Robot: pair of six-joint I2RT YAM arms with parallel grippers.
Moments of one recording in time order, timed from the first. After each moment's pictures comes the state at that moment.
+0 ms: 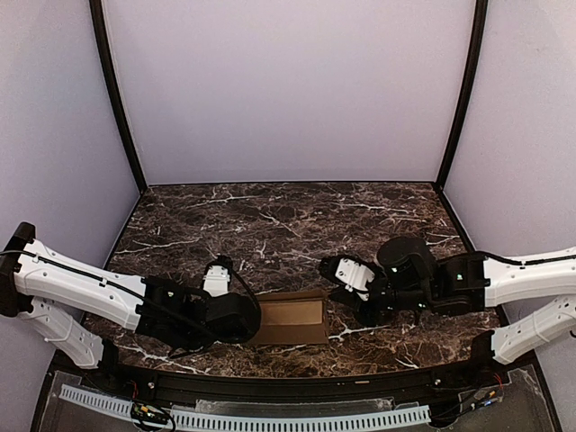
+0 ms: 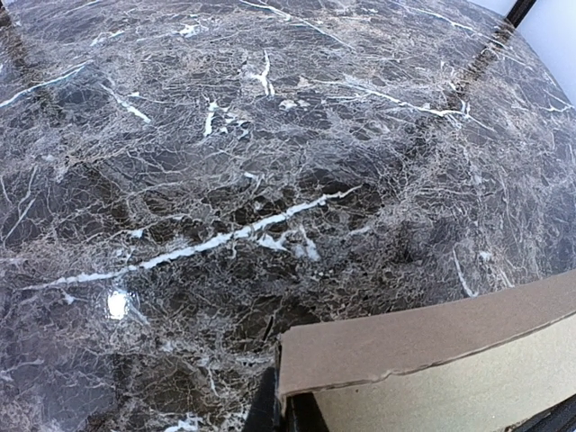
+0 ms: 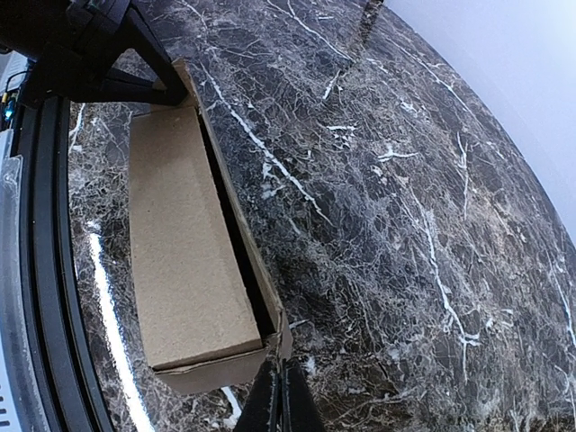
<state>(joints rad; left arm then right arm) -1.40 1.43 0.86 -0.59 -0.72 -1.20 1.19 1.15 0.70 -0.18 0.10 -0.17</state>
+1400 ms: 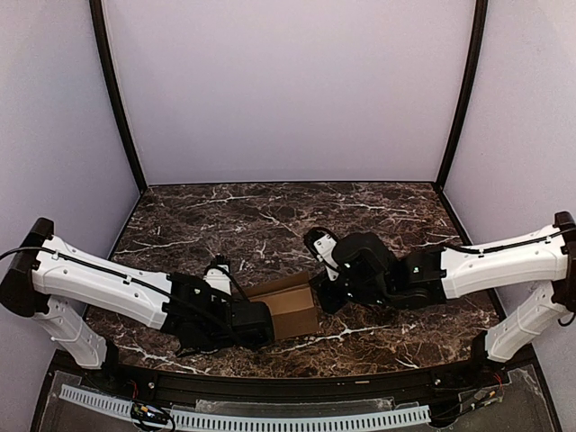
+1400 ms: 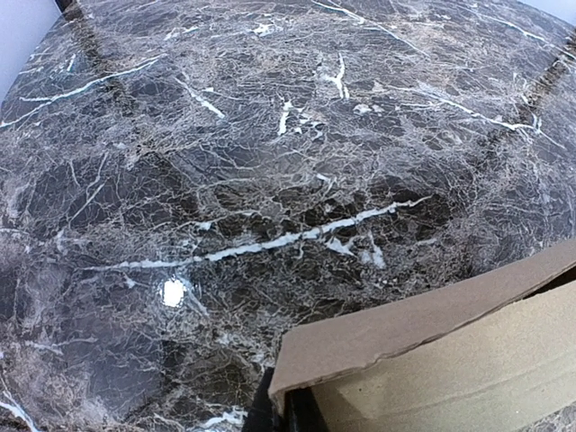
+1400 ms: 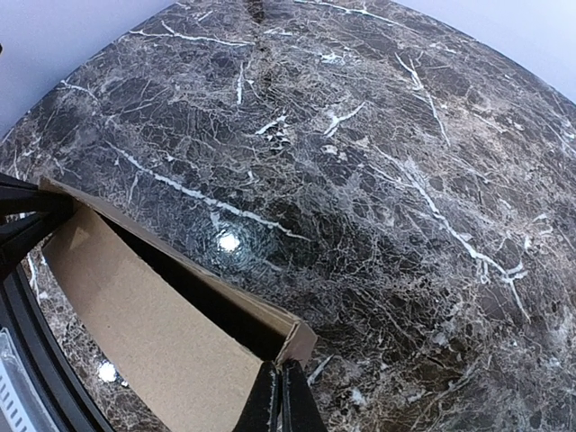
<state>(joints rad) -1.41 1.57 1.03 -0.90 -0.80 -1.40 1.21 1.43 0.90 -0.16 0.29 0.35</state>
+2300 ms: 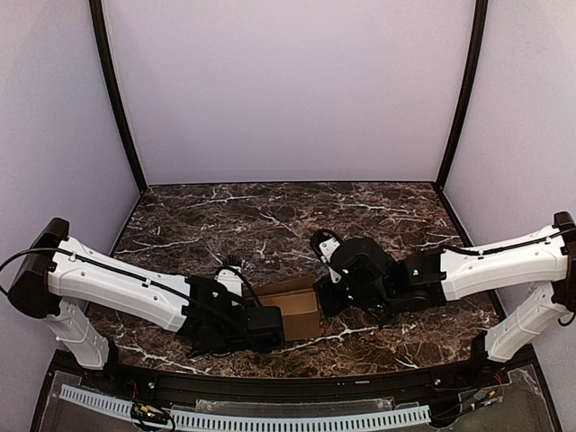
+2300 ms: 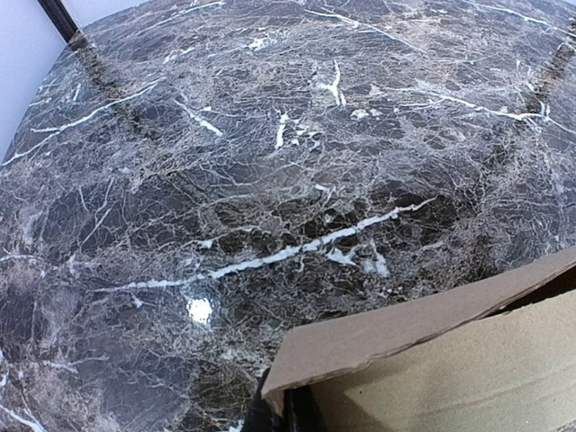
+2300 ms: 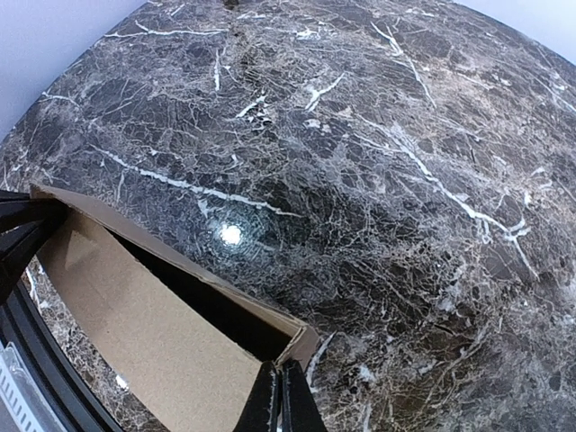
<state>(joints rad) -1.42 1.66 1.09 -0.94 -0.84 -1.35 1.23 1.43 0.90 -0.21 0.33 0.47</state>
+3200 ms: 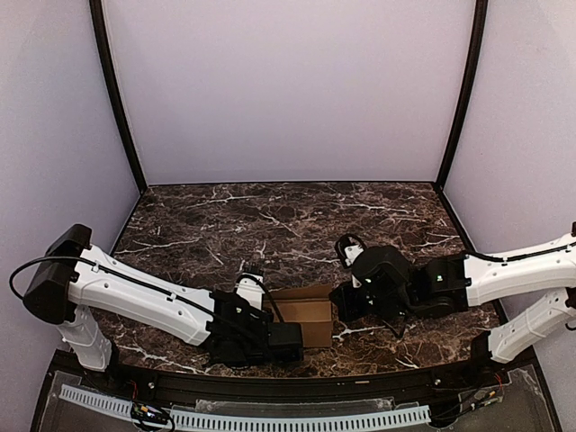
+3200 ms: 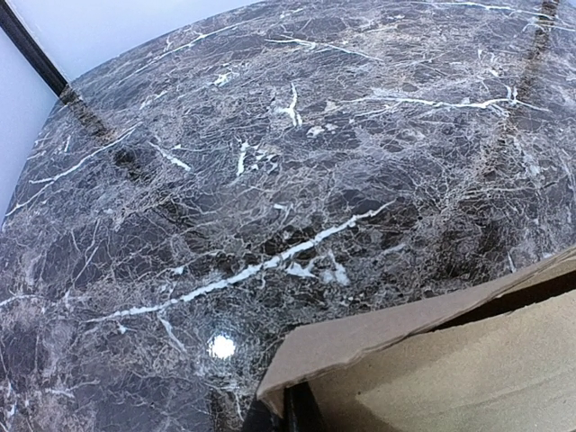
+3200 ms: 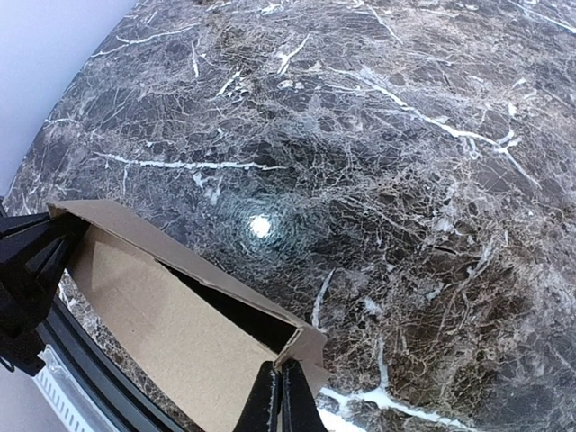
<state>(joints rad) -1.48 1.79 1.18 -0.93 -0.94 -1.29 1.25 1.28 0.80 -0.29 0.31 0.71</state>
